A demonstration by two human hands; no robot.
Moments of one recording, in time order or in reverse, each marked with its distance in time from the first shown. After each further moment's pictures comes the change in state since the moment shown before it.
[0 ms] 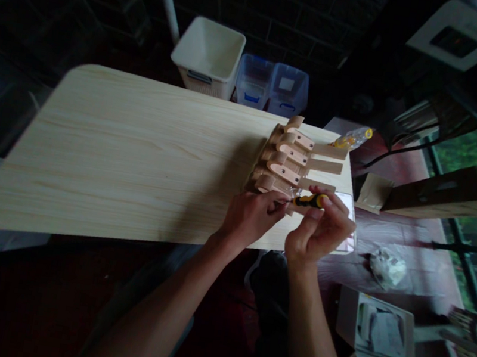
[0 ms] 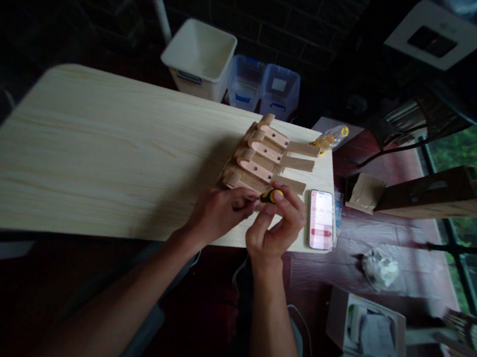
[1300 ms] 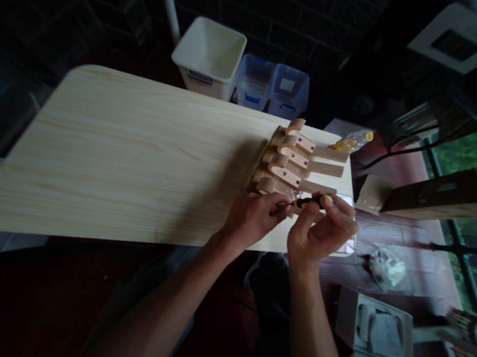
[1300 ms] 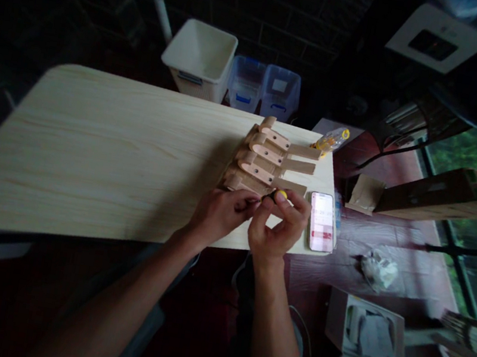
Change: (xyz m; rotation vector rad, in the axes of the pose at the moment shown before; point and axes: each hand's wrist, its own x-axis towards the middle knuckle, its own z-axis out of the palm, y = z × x) left_hand 0.006 -0.002 -0.001 -0.003 -0.053 0.004; right_hand -0.001 0.004 -0.002 -0.146 0.014 0.014
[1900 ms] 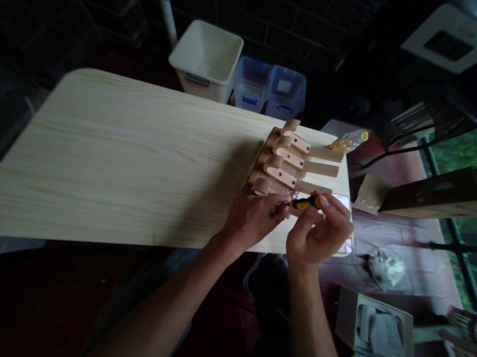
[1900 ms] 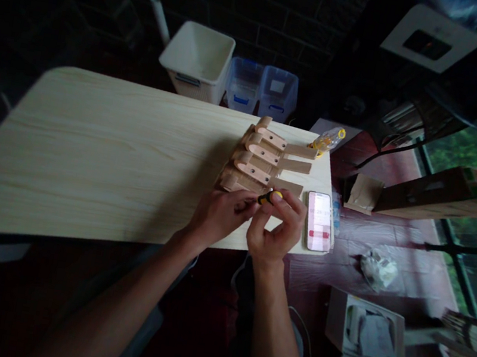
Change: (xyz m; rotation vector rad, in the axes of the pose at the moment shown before) left_hand 0.001 0.007 0.005 0.030 0.005 0.008; right_hand 0.005 0.000 -0.006 0.041 -0.017 -0.050
